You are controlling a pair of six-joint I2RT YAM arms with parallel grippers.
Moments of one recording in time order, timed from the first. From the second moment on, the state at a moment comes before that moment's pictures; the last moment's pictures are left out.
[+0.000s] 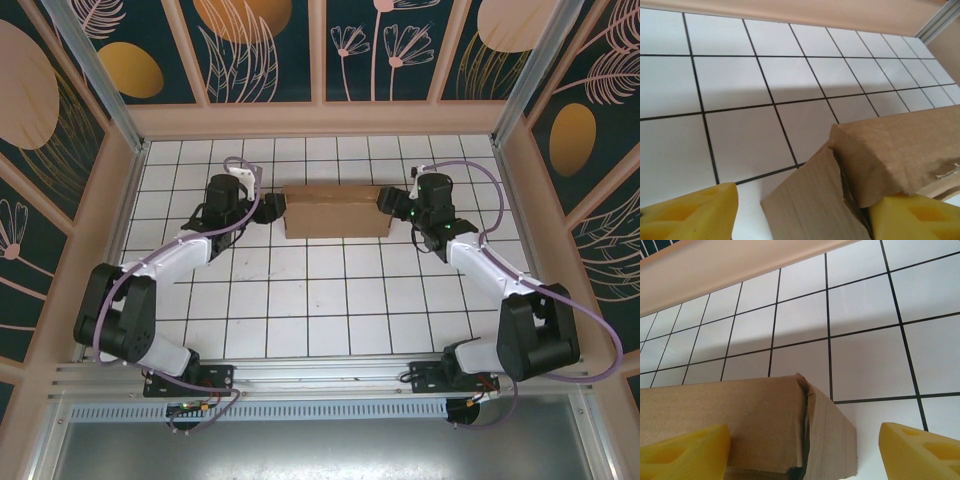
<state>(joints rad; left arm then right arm) -0.35 1.49 0.86 0.13 0.23 -0.32 0.31 1.35 0.84 -0.05 -0.05 0.42</state>
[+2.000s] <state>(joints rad) -0.35 1.50 0.72 0.43 0.33 -0.66 0.31 1.39 0.80 0.10 -0.19 0.47</state>
